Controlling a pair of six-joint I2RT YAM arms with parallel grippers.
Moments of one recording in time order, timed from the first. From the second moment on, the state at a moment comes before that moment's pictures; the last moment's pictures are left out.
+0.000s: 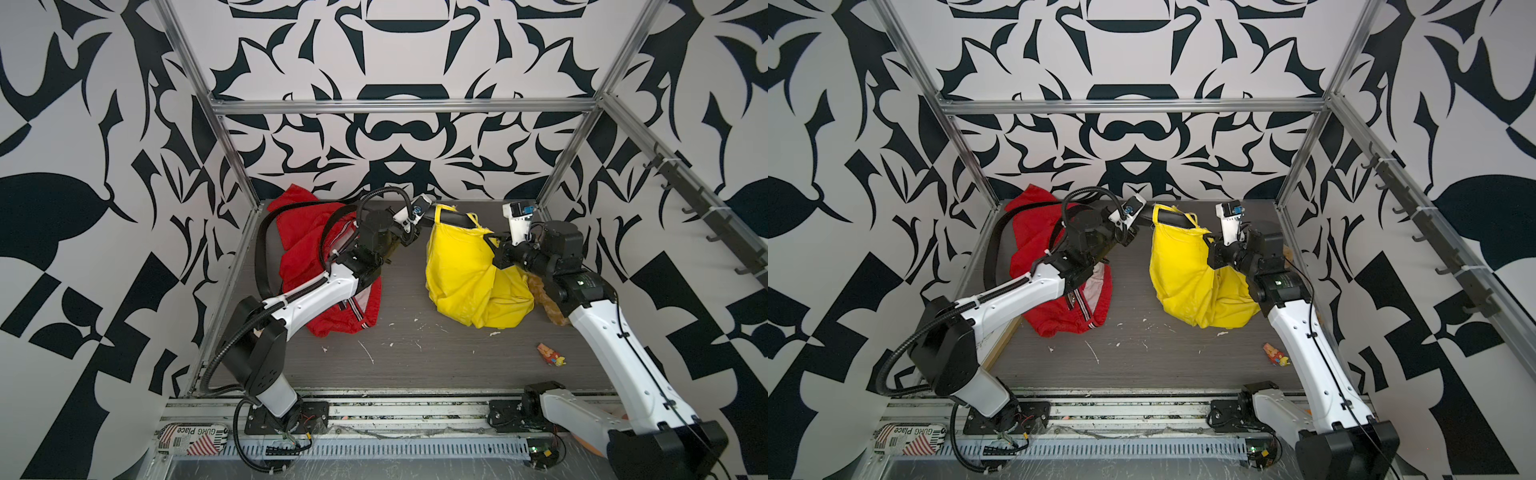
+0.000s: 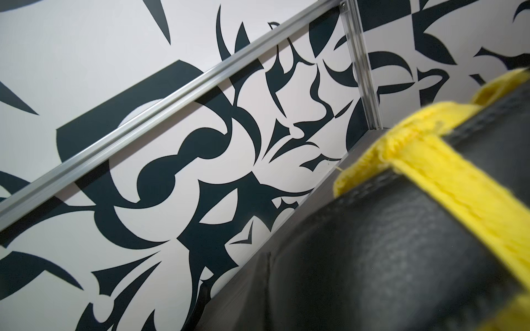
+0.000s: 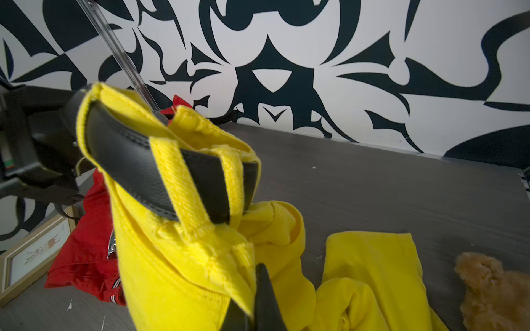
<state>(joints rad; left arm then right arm) -0.69 1.59 1.23 0.34 -0.07 0.46 0.11 1.07 1.06 -0.37 -0.40 0.06</state>
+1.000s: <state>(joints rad) -0.37 1.27 0.90 0.45 0.16 0.20 0.45 0.95 0.67 -0.18 -0.63 0.12</state>
